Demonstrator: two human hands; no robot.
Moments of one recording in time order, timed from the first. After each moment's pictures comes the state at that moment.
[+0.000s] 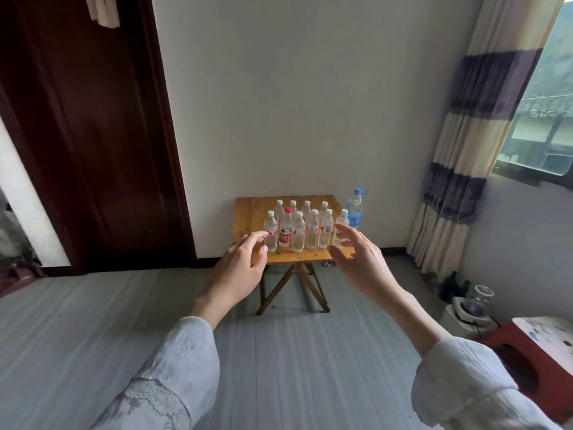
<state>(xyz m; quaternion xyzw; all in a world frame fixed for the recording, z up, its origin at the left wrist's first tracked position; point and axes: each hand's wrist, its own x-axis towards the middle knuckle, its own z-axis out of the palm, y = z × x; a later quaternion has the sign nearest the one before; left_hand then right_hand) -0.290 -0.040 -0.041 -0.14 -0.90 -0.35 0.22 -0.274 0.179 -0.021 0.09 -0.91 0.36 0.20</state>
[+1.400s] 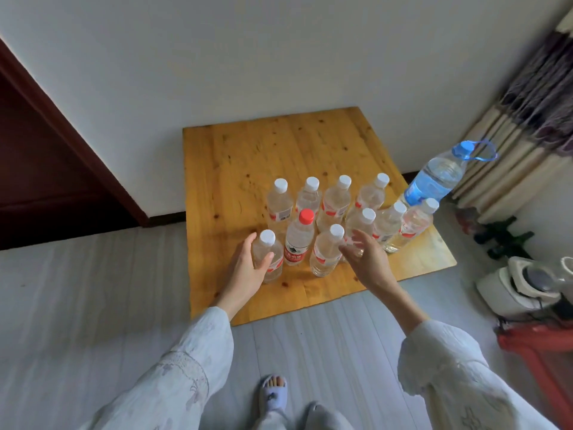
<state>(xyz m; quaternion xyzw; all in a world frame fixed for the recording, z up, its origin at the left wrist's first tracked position) -0.967 -0.049 -0.279 0.02 -0.86 -0.51 -0.10 -0.945 0.179 -0.255 -0.15 -0.91 0.39 0.01</state>
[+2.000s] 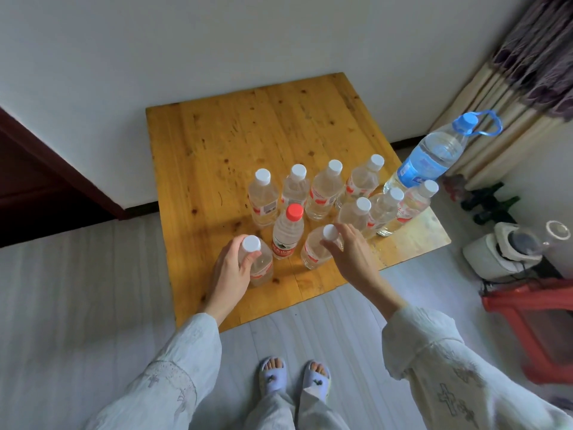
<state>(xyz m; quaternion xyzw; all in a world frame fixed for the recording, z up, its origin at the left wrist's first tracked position) -0.997 -0.046 -0.309 -0.04 -0.87 -0.49 -0.08 -0.972 0.178 -0.290 -0.13 -0.94 0.32 0.01</state>
